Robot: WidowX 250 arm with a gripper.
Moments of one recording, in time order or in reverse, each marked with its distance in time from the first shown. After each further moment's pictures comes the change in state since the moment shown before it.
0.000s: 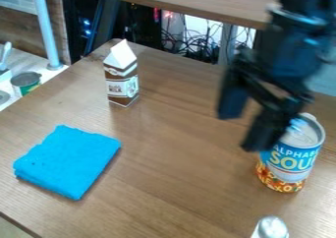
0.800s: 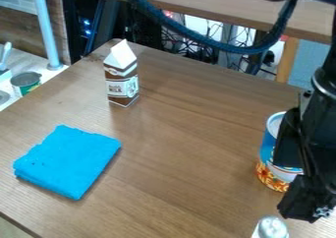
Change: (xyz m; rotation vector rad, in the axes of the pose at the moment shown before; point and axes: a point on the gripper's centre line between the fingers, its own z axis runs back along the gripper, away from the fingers) arm 0.021 -0.043 -0.021 0.157 -0.180 -0.417
